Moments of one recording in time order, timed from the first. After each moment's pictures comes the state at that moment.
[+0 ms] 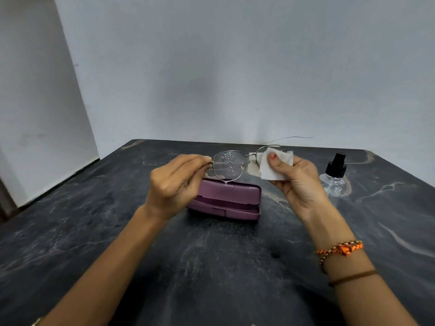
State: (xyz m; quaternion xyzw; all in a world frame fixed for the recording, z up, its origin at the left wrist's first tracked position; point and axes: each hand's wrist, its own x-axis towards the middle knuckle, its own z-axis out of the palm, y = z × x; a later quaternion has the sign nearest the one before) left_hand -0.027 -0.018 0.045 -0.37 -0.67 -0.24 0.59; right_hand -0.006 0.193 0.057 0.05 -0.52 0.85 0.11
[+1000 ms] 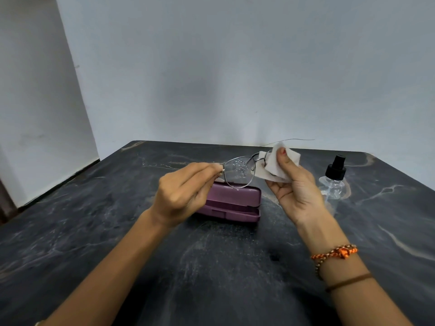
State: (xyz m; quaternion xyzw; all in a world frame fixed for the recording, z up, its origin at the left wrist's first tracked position) left_hand -0.016 -0.010 0.046 -0.41 -0.66 -0.20 0.59; right_hand -0.004 0.185 0.057 0.02 -0.39 0.91 0.11
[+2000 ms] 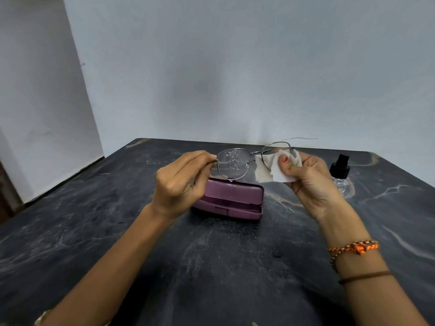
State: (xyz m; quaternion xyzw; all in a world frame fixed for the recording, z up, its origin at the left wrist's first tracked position) left_hand -0.022 -0.014 0.045 -0.36 -0.68 -0.24 0.60; right_hand 0.001 0.205 0.065 0.10 -0.56 0.81 0.10
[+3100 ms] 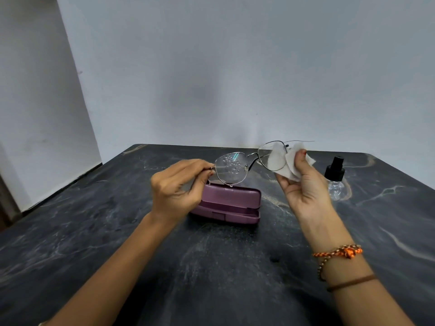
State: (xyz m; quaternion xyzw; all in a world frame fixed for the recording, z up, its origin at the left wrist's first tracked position) left_hand -0.018 -0.009 0.046 -0.35 -0.67 -0.34 0.56; right_hand -0.002 0.190 0.067 -0.04 -0.30 0.94 0.18
